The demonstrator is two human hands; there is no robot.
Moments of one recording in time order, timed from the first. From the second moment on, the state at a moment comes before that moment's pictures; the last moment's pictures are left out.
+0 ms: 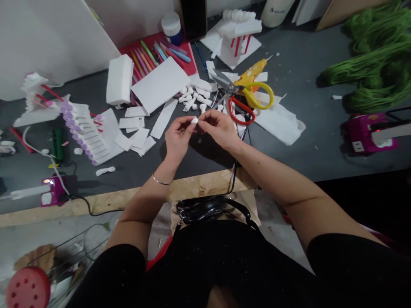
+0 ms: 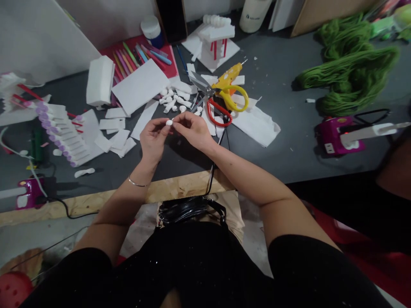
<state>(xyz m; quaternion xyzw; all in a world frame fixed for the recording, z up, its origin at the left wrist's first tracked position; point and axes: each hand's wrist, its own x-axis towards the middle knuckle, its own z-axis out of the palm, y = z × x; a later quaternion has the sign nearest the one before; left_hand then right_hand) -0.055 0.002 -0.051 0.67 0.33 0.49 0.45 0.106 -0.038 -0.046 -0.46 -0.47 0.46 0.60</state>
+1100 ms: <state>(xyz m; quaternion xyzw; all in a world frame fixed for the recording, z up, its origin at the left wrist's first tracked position) -0.059 -0.012 -0.037 0.79 0.37 0.42 0.25 0.108 -0.041 -0.038 -0.49 -0.48 0.45 0.57</state>
